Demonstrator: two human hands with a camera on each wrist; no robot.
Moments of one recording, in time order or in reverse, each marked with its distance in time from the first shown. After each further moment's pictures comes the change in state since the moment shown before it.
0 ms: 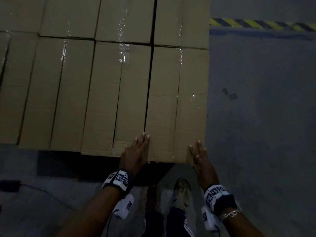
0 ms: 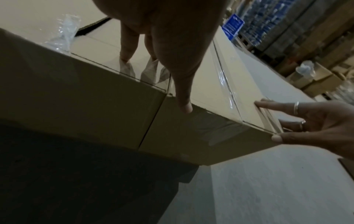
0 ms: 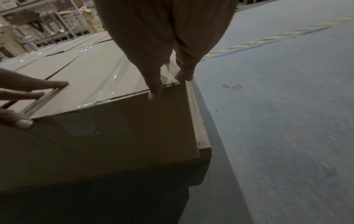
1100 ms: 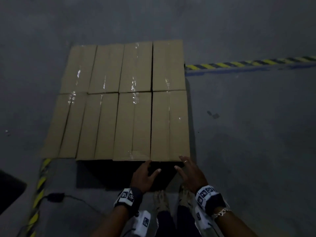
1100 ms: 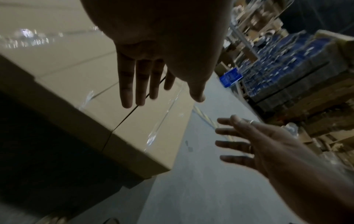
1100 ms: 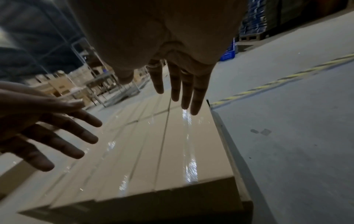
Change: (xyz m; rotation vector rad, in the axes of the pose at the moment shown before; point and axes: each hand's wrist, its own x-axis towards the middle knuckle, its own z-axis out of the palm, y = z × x) left_hand -0.224 0.124 -0.142 -0.521 0.146 -0.180; right_hand -0.141 -0.187 -0.151 0.083 -0.044 0.067
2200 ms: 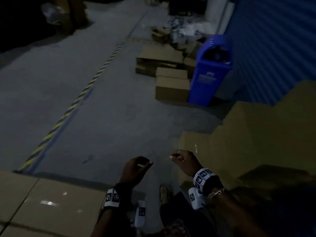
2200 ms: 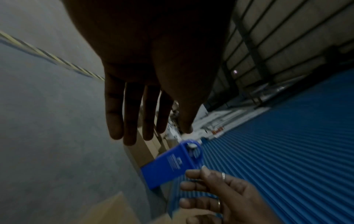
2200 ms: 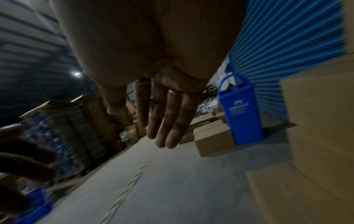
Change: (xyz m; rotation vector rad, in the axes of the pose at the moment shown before) left_hand -0.222 0.219 0.071 0.284 -0.832 1.185; right_hand -0.444 -0.027 -0.018 0.575 1.162 0.667
